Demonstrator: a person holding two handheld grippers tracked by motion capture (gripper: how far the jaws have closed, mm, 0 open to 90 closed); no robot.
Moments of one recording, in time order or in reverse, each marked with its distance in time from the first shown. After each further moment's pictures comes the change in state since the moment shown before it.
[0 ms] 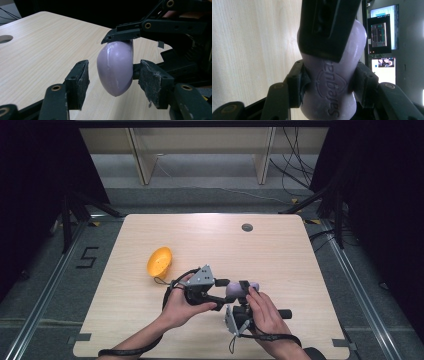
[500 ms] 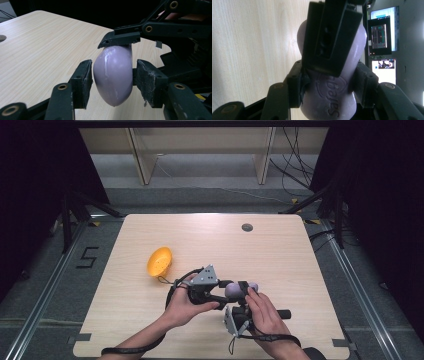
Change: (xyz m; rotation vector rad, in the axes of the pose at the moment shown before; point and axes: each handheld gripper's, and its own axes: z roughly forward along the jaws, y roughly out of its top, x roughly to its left) left arm -0.001 0.001 0.006 0.003 -0.007 -0.014; right arm 0.001 0.001 -0.001 -0.007 -0.008 -0.002
